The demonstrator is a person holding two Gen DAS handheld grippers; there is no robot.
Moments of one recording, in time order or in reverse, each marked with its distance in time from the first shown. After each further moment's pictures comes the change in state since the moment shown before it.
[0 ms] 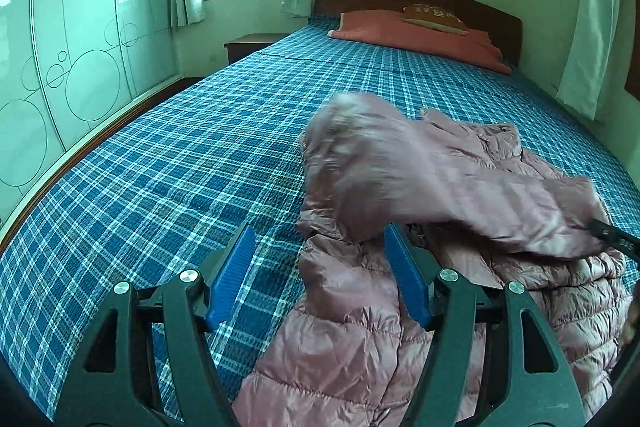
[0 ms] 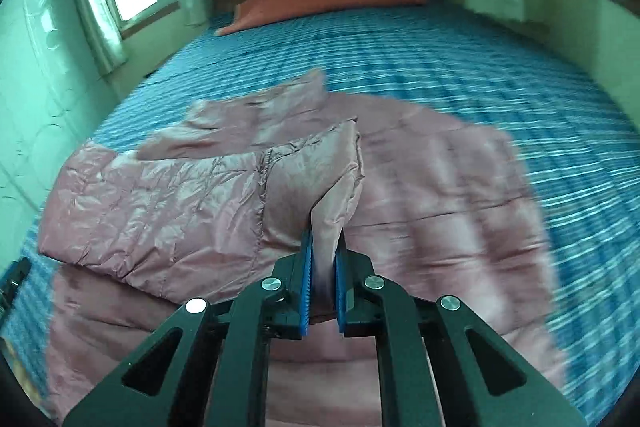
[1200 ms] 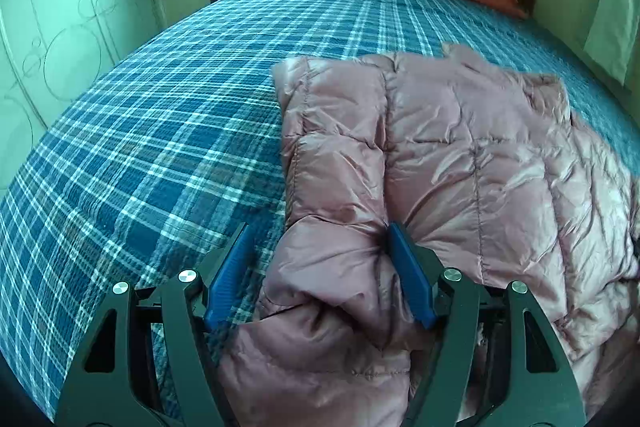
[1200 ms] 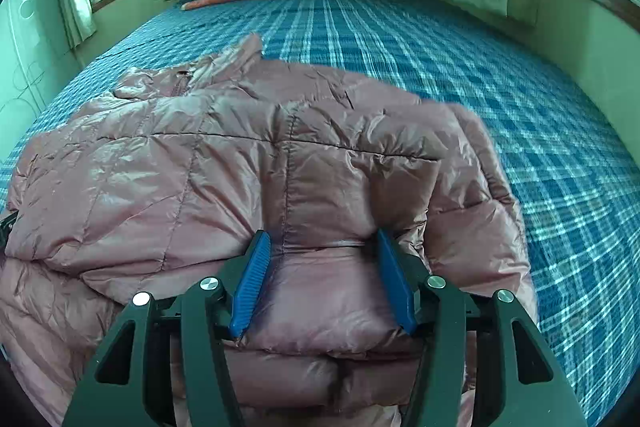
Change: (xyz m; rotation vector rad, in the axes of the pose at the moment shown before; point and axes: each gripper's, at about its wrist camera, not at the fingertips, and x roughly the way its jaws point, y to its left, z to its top) left arm 0.117 -0.025 0.018 0.026 0.214 0.015; right arm 0.040 -0.033 -0.006 -0.052 0.044 -0.112
